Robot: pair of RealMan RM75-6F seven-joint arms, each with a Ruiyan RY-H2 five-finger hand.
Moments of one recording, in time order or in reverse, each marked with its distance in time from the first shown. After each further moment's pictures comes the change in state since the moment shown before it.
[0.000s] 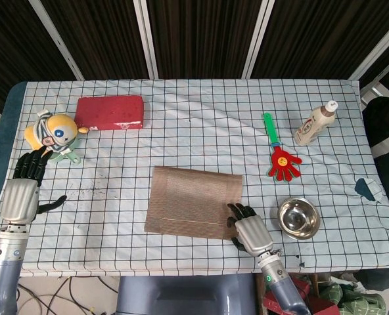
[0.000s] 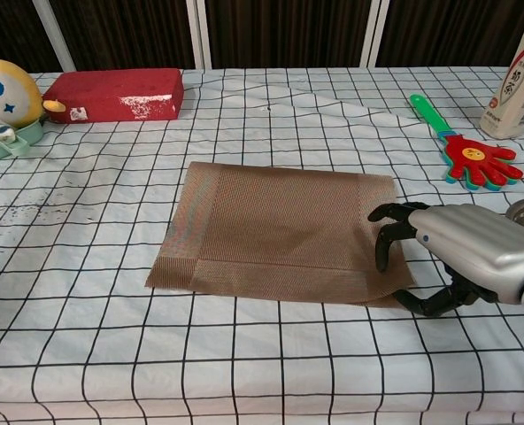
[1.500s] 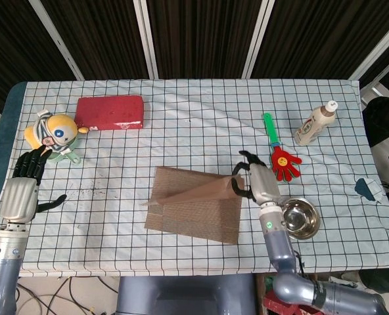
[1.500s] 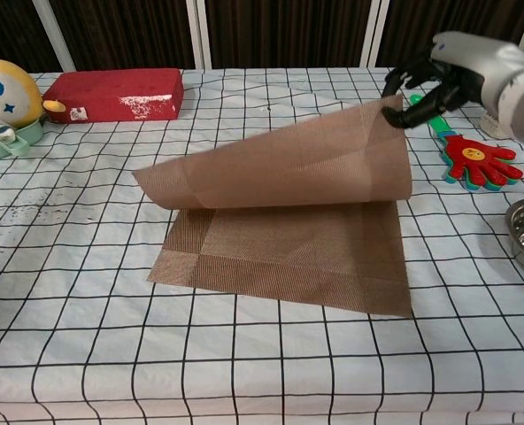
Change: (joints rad) left arm -0.005 0.009 -0.008 -0.006 -0.016 -0.017 -0.023; right arm 0.209 0.053 0.517 -0.195 0.603 -0.025 -0.003
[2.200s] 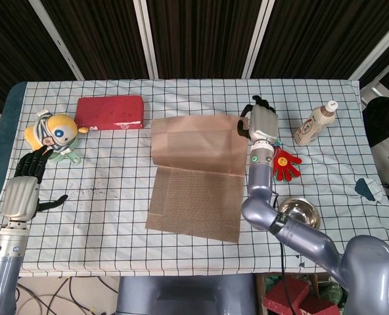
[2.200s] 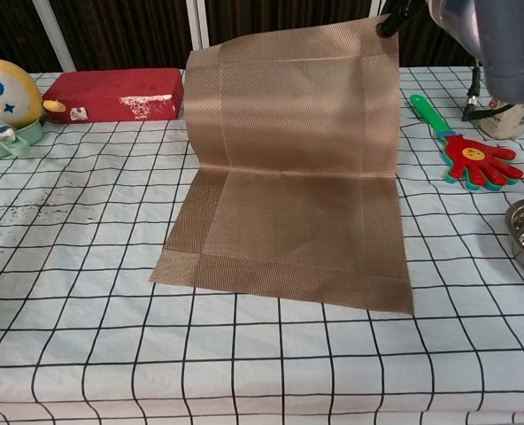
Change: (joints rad) left arm -0.008 0.016 -0.005 -0.031 -0.042 -0.046 -0.014; right arm 0.454 -0.132 0.204 0.697 0.301 -0.091 -0.147
